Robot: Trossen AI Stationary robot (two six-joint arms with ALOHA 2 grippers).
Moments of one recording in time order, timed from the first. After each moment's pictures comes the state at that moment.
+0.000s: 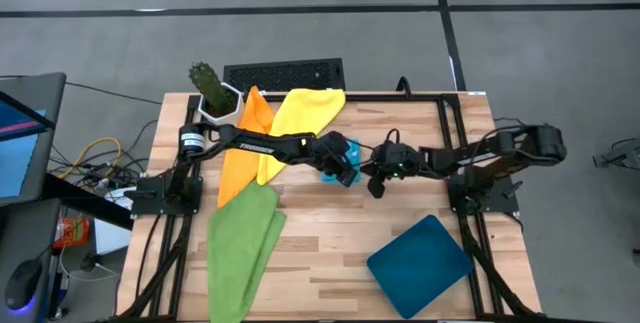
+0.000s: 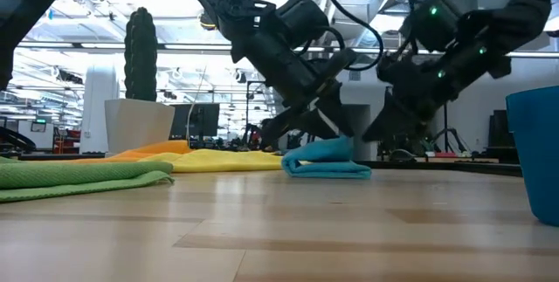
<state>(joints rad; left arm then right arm) 0.16 2.06 1.39 -0.09 0.14 -0.71 -0.14 1.37 0.39 0.34 0.05 0.28</state>
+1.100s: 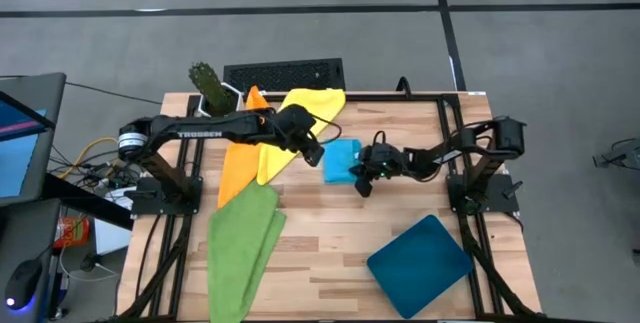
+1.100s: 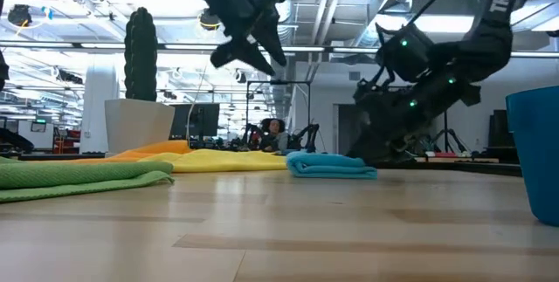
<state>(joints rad) 0.23 1.61 1.28 -0.46 -0.01 -0.57 -0.18 1.69 0.45 0.57 0.00 0.29</state>
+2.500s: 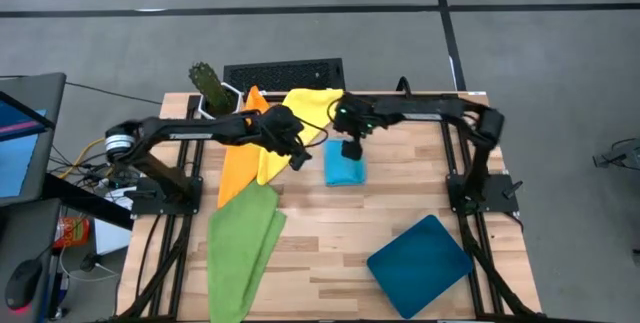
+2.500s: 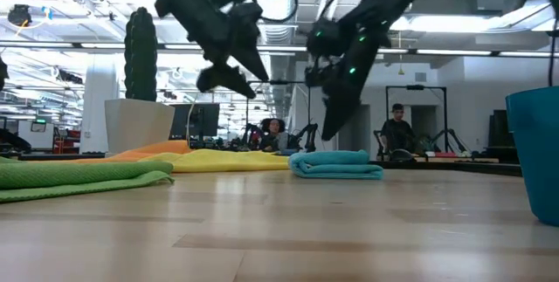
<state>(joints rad) 0.31 1.50 1.04 -0.33 0.17 -0.46 -0.43 1.86 1.29 -0.60 -0.05 -0.28</state>
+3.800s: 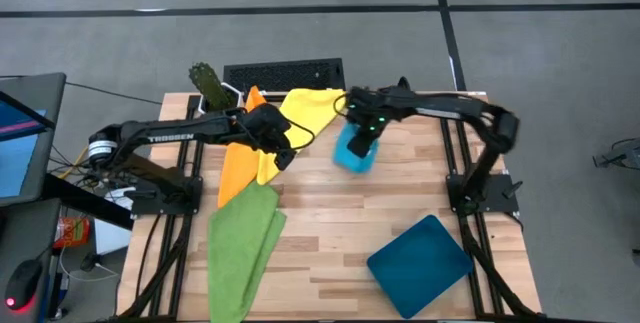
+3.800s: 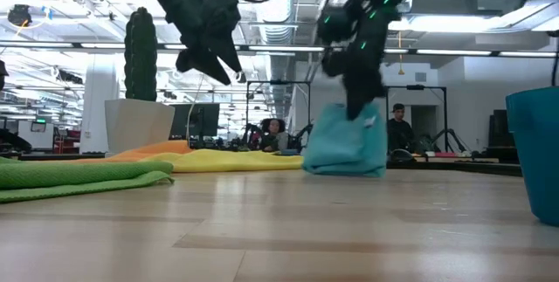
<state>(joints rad) 0.30 1.36 1.04 -0.52 0.04 -0.35 -0.42 1.73 1.34 -0.93 -0.12 0.11</state>
